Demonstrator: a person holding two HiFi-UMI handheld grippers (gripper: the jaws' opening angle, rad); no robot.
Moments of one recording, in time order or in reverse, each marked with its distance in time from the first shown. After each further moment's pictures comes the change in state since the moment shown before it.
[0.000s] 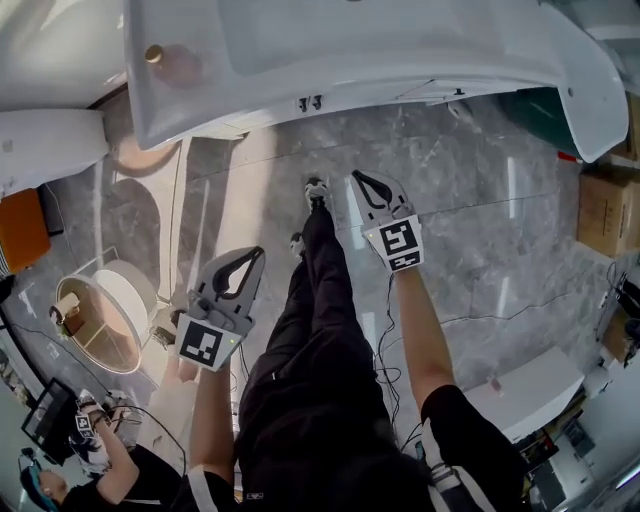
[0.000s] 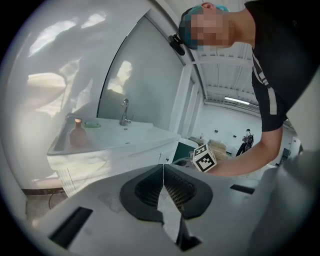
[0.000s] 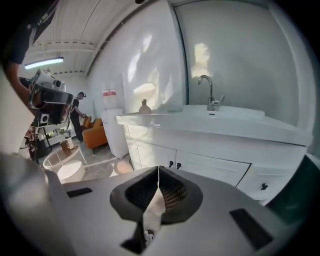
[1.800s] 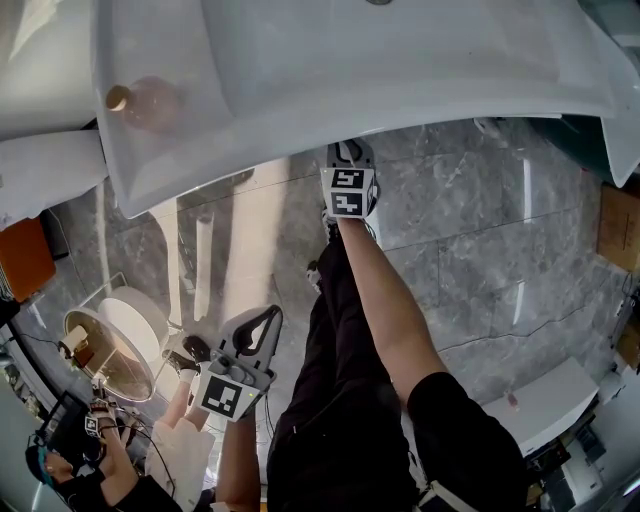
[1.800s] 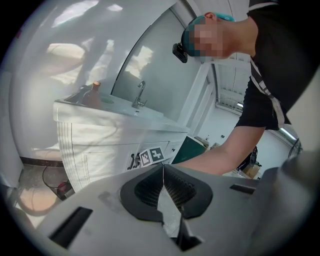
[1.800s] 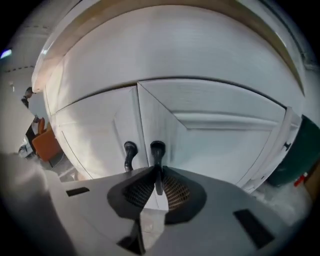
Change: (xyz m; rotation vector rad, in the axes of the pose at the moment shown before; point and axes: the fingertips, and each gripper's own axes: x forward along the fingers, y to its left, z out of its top) left arm 0.030 0.041 -0.086 -0.171 0.065 0.027; right arm 0.248 -0.085 -0.078 0.250 0.105 -0.358
